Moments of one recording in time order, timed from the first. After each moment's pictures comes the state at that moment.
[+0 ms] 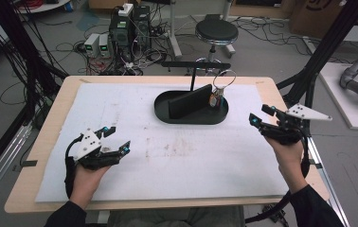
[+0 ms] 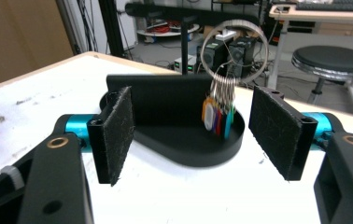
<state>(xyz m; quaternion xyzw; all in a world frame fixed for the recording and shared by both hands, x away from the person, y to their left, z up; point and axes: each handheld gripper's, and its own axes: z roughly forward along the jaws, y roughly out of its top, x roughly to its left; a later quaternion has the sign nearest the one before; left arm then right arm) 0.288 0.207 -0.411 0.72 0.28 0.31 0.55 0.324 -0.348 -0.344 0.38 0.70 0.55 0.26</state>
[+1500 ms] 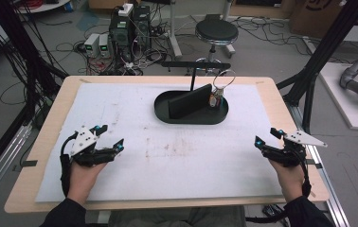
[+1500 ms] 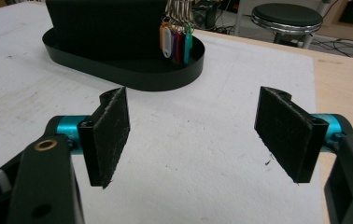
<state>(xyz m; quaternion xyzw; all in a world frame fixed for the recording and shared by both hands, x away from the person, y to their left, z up) 0.296 0.222 -0.413 0.72 0.32 0.32 0.52 0.298 -0.372 -0.406 0.44 0.70 0.47 0.30</state>
